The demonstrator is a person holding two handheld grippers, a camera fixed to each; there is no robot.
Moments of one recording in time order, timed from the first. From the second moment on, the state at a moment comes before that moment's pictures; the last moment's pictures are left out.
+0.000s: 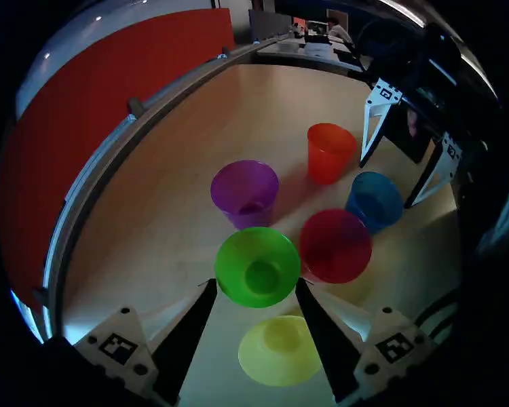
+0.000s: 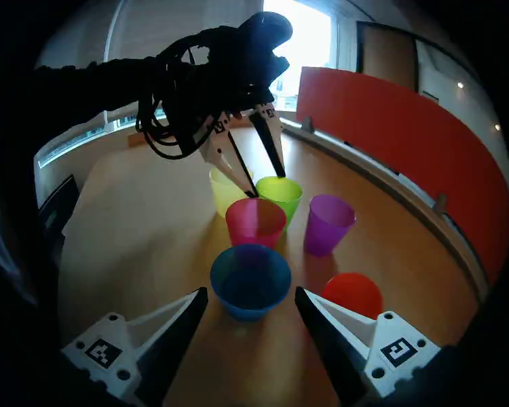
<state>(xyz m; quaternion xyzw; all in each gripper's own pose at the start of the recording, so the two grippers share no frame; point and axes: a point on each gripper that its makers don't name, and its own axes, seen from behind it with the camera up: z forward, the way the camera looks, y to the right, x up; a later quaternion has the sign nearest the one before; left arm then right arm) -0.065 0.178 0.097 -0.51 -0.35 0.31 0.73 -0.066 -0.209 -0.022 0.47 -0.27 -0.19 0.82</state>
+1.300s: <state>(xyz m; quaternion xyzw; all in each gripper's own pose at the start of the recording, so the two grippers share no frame) -0.083 0.197 0.110 -0.51 -0.35 0.30 0.73 -0.092 -0.230 -0.011 0.48 -0.27 -0.18 0.82</state>
